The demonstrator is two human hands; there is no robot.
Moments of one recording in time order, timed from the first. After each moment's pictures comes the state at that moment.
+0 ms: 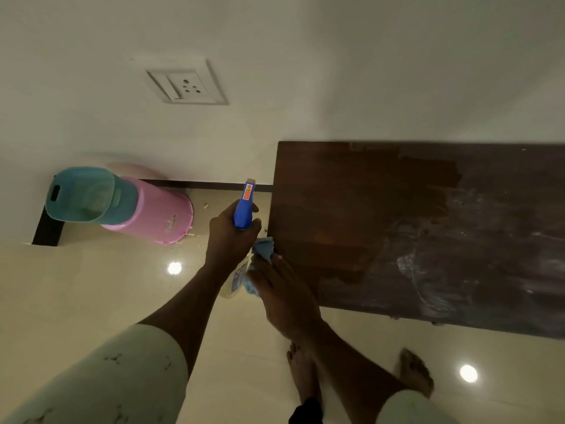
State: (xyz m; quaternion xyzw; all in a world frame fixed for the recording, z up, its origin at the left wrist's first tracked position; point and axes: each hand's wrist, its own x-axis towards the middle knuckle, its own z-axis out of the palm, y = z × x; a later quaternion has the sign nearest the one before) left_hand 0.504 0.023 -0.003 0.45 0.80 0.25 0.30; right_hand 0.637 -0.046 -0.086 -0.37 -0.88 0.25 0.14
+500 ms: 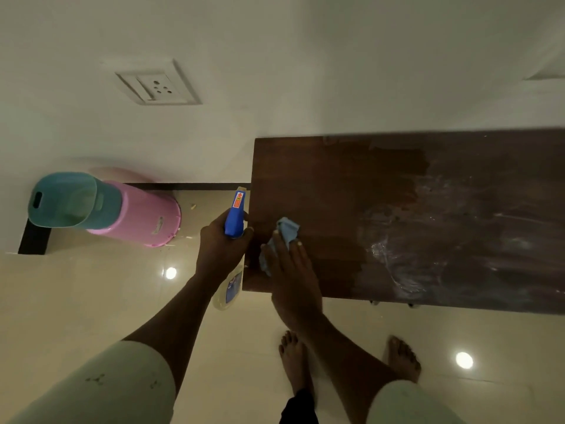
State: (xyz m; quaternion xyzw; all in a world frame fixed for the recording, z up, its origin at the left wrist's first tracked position) left_hand 0.537 0.005 0.005 0.44 0.81 0.21 0.32; right_hand 0.676 -0.045 -0.079 -0.50 -0.83 0.20 0.11
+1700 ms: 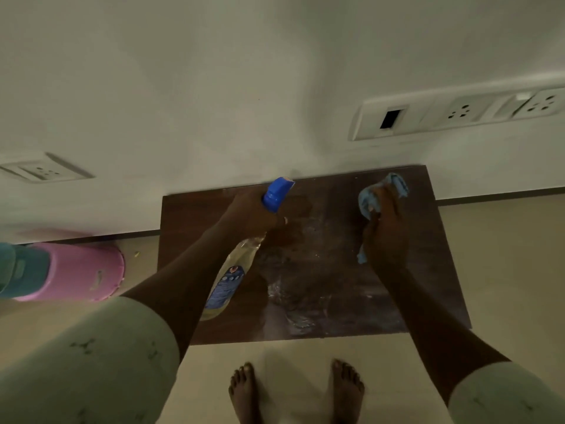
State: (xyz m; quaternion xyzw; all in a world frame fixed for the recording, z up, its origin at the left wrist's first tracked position) left_hand 0.747 0.171 0.055 0.62 0.67 0.06 0.39; right_hand 0.989 0.133 -0.046 -0.70 -0.60 0.19 0.34
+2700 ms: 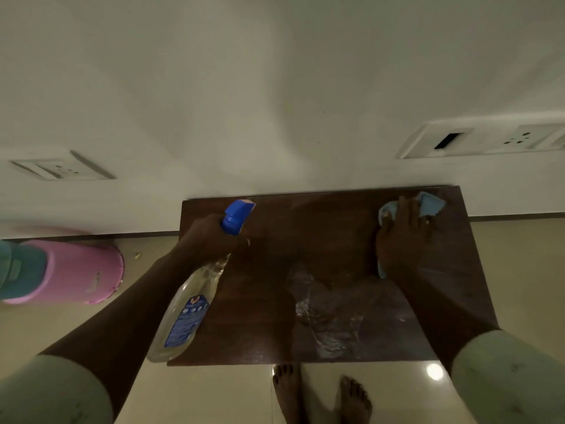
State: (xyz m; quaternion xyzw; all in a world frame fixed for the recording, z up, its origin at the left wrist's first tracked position) left_hand 0.629 0.156 0.044 0.51 0.74 0.02 0.43; right_hand 0.957 0.168 -0.083 -0.81 -0.56 0.10 0.15
